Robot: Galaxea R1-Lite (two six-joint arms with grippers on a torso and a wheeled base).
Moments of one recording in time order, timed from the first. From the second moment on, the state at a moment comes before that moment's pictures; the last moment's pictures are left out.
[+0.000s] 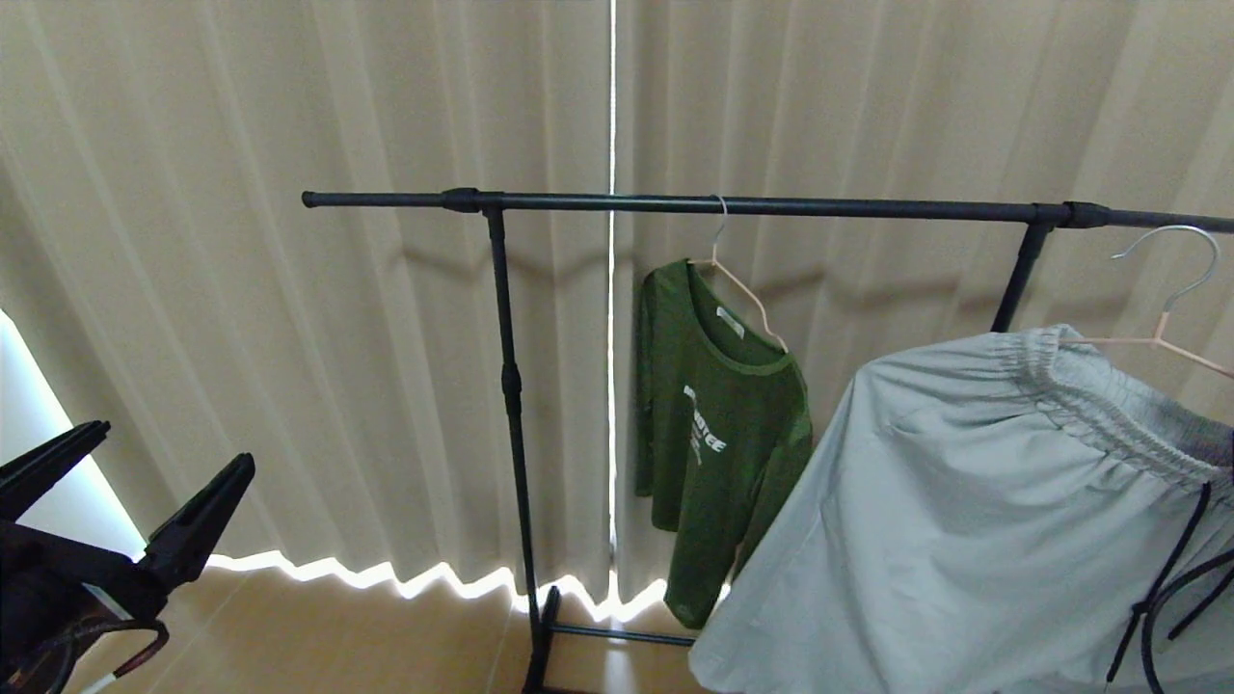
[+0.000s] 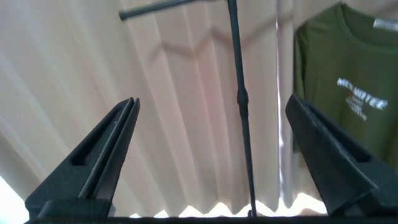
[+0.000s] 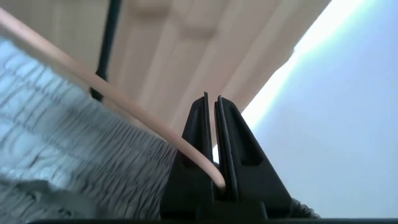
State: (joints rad) left arm -0.06 1.15 0.00 -1.25 -0.05 0.22; right arm -0.30 1.39 -0.31 -1.06 -0.26 -0.41
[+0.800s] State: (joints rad) left arm -0.20 1.00 -0.05 -0.99 -0.05 0.22; right arm -0.30 1.50 -0.48 -1.03 -0.33 -0.42
